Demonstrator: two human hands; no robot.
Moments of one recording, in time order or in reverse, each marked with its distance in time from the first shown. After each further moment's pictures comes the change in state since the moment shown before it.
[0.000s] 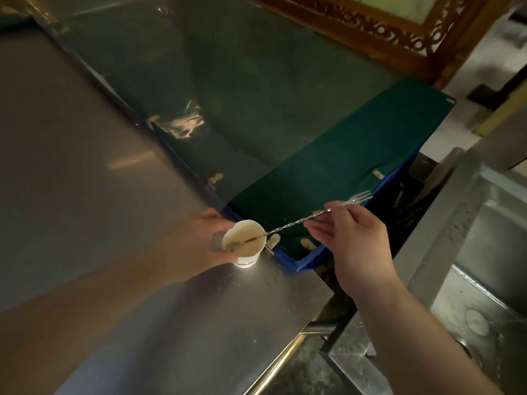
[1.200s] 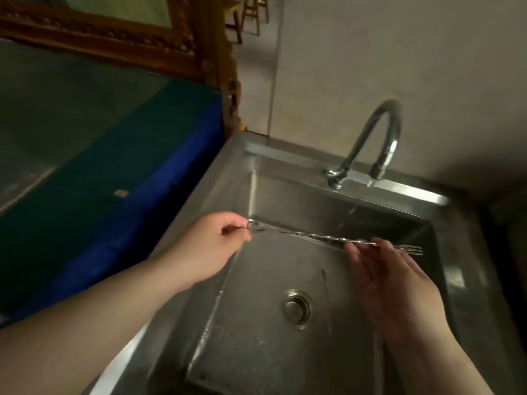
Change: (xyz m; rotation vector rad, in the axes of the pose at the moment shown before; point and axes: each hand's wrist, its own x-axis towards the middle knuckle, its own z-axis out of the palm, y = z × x) left_hand 0.115 0.424 0.221 -0.362 -0.170 0.178; right_hand -0.016 -0.025 -0.480 0.714 0.538 -0.035
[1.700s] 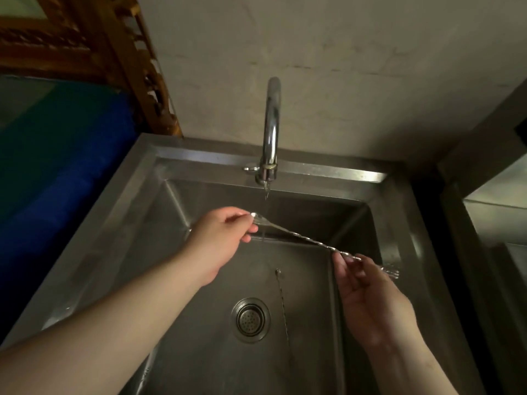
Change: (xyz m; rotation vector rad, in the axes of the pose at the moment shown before) left_hand 0.101 0.060 0.166 -0.320 -0.082 -0.132; right_hand 0.093 -0.037 -0.103 0.355 0.277 0.084
